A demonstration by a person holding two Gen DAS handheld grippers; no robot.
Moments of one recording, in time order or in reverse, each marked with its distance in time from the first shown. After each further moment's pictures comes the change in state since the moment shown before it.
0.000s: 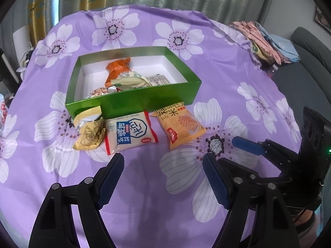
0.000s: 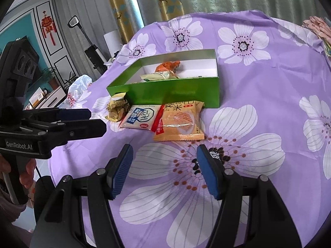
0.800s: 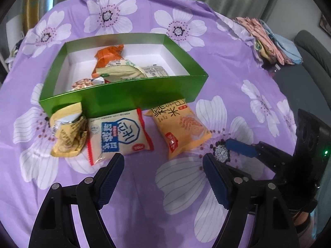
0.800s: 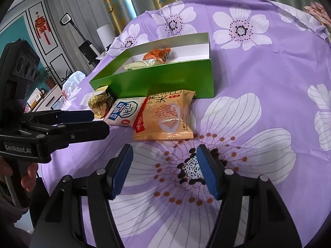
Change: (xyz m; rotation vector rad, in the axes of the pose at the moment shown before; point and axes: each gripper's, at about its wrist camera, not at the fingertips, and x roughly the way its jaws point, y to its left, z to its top) left arm 0.046 0.008 0.013 -0.038 0.049 -0.067; right arm 0.037 -0.026 0.004 0.035 0.065 0.007
